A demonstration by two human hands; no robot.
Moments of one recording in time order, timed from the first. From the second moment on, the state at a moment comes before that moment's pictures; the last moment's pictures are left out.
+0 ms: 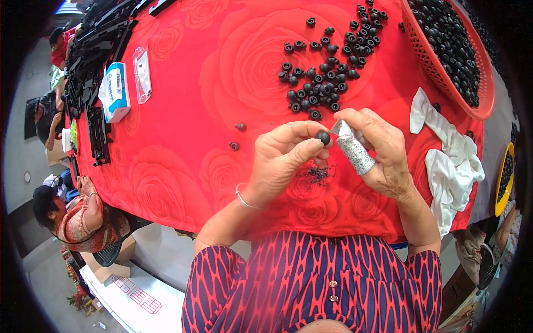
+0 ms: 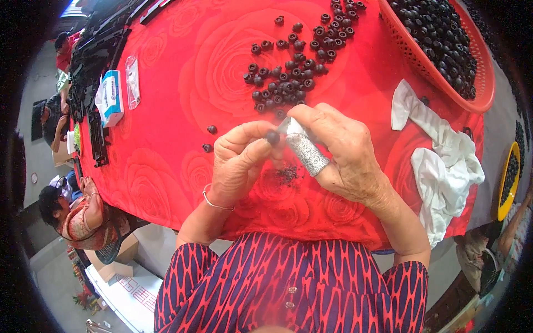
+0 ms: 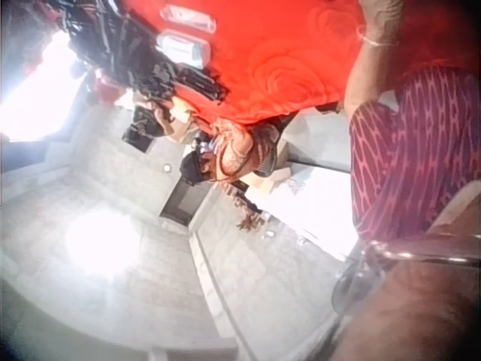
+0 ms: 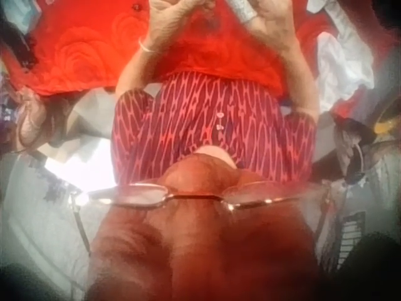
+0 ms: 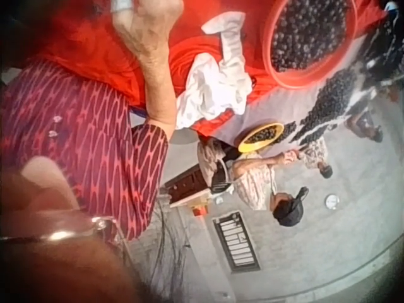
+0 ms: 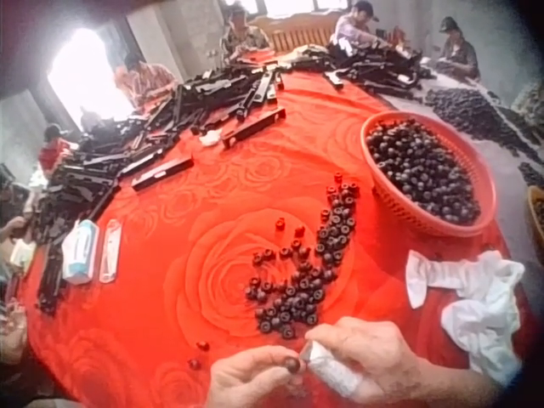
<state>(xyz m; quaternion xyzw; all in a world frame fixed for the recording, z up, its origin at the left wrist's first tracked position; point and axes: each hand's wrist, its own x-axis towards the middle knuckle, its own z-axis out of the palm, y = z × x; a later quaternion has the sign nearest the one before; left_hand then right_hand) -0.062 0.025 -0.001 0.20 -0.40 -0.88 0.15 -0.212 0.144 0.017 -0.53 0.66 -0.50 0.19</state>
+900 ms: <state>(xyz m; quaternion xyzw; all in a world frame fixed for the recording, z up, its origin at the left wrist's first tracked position) -0.064 0.022 -0.010 0.19 -0.26 -0.94 0.09 -0.212 0.144 0.013 -0.53 0.67 -0.48 0.21</state>
